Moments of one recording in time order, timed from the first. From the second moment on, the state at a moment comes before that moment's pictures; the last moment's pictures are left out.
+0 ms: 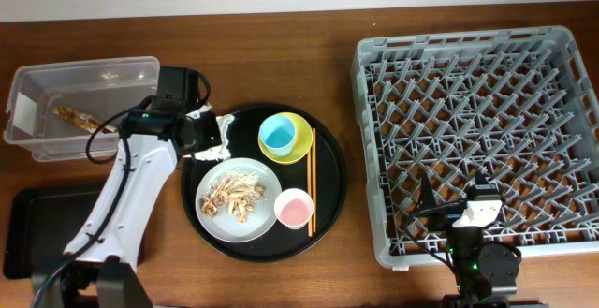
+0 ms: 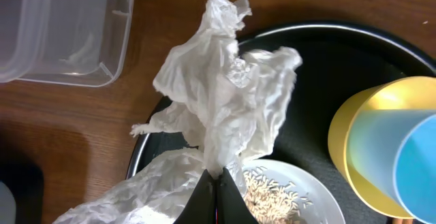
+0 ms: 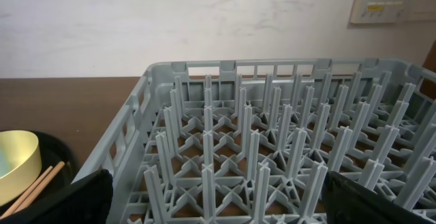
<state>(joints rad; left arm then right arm) -0.12 1.58 1.22 -0.80 -0.06 -0.32 -0.02 0.01 0.01 -0.08 -0.02 0.02</state>
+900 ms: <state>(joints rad) 0.17 1.42 1.25 -0.51 -0.31 -0.58 -0.02 0.01 0.01 -0.08 -0.02 0.02</state>
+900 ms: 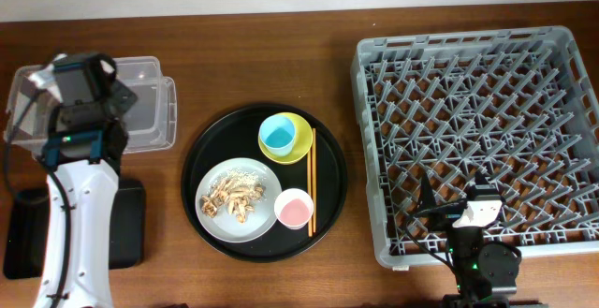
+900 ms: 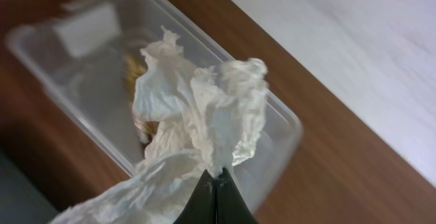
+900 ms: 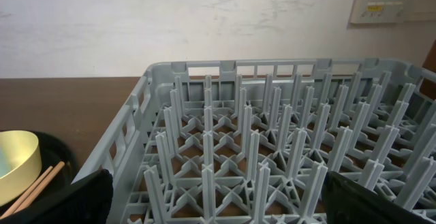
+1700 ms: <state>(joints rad) 0.24 1.47 1.25 -0.51 -0.35 -0.72 -0.02 0.01 0.01 -0.08 -0.02 0.02</state>
